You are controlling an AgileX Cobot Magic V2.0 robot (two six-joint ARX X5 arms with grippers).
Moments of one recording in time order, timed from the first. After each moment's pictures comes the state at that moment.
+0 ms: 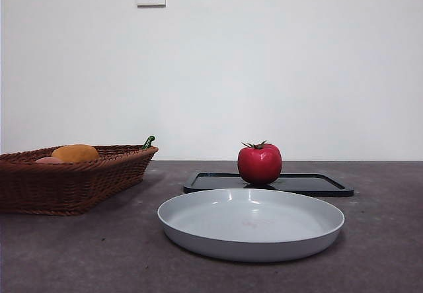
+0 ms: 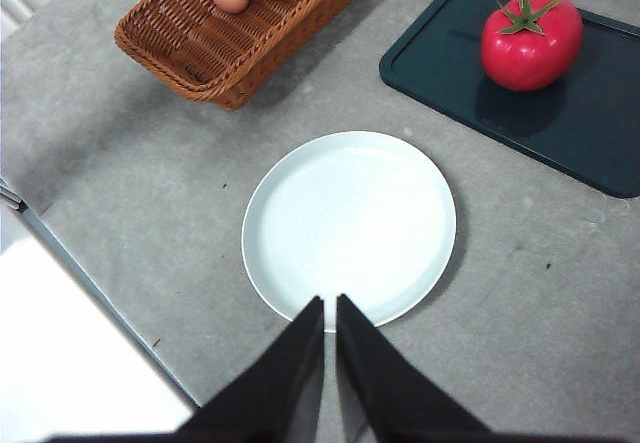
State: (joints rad) left arm -0.29 1.07 1.32 -1.26 0.67 0.25; right arm 0.32 0.78 1.04 -0.98 -0.45 -0.03
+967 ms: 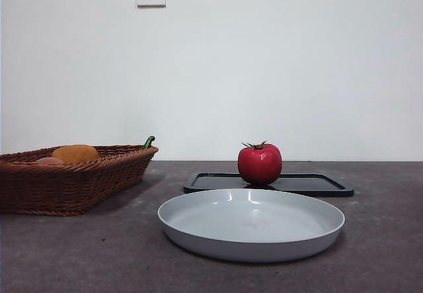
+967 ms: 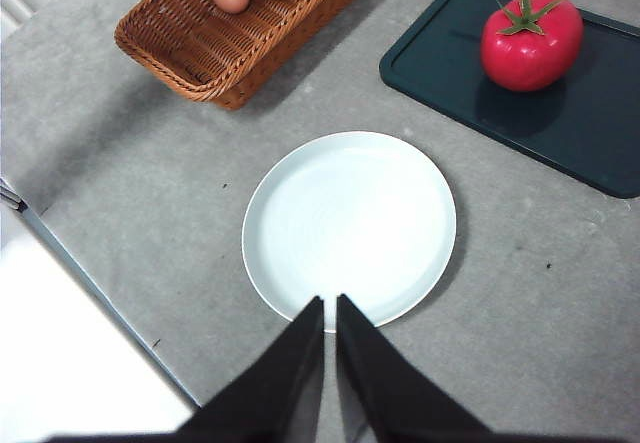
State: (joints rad) left arm -0.02 0.67 1.06 -0.40 0.21 0.25; right arm 0.32 0.78 1.04 -0.98 -0.45 -0.03
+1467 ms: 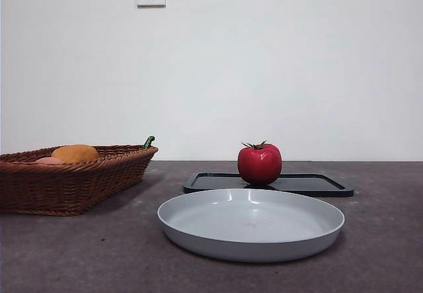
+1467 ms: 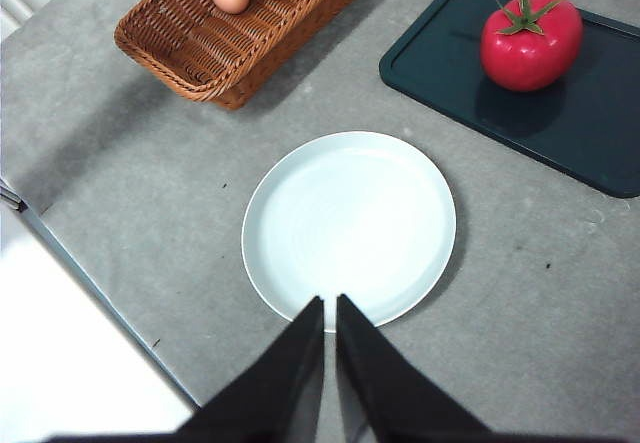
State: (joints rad) left arm 0.06 0.23 0.44 -0.15 0.15 0.15; right arm 0.32 0.78 1.04 -0.98 -0.45 -0.03
